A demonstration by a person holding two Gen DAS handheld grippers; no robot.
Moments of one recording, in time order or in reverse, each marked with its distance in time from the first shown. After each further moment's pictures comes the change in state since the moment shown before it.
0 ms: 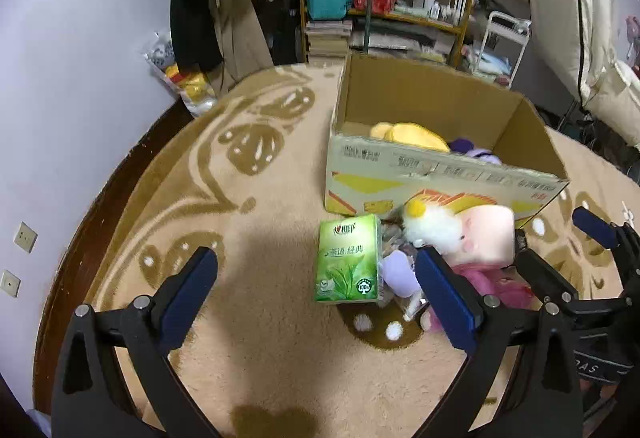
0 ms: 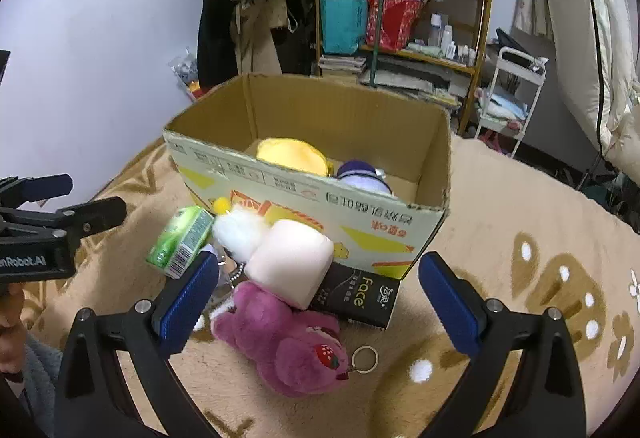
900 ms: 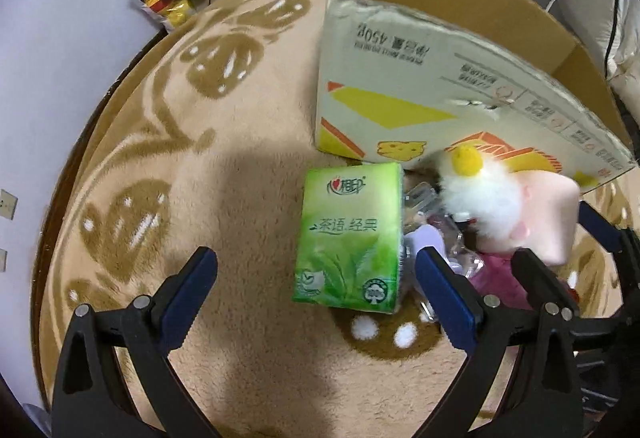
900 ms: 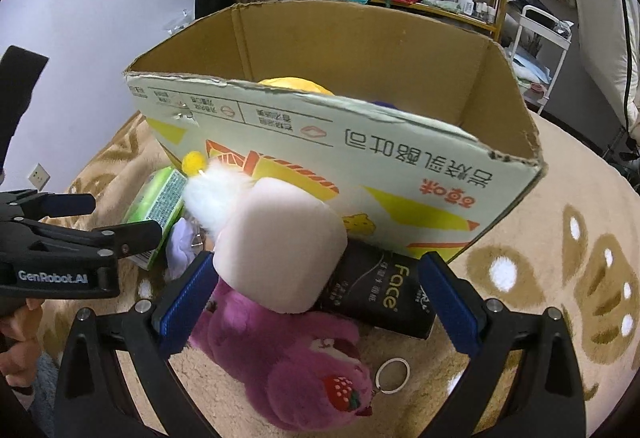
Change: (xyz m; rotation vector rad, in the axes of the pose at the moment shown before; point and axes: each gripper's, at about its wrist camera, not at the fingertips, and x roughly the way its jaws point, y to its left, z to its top) left arm 0.092 -0.002 -0.006 -0.031 0.263 -0.014; right arm 0.065 0.000 -0.011 0.005 0.145 0.047
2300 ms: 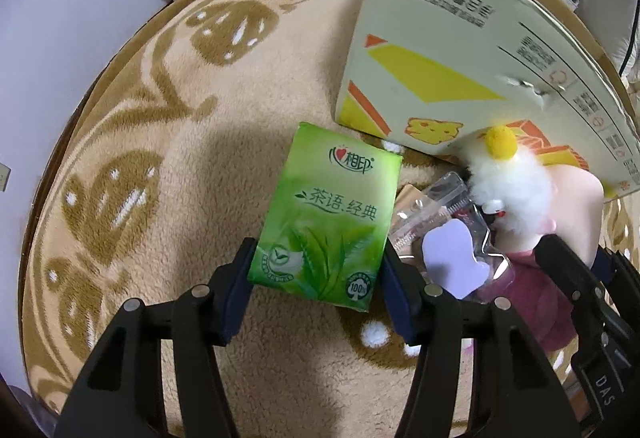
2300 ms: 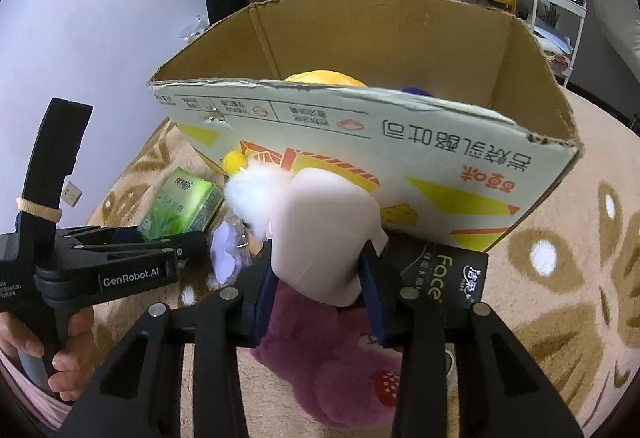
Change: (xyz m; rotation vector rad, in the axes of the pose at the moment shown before) left arm 0.021 0.011 -0.004 -0.080 0.053 -0.025; right arm 0.001 0.005 0.000 0.091 0.031 0.140
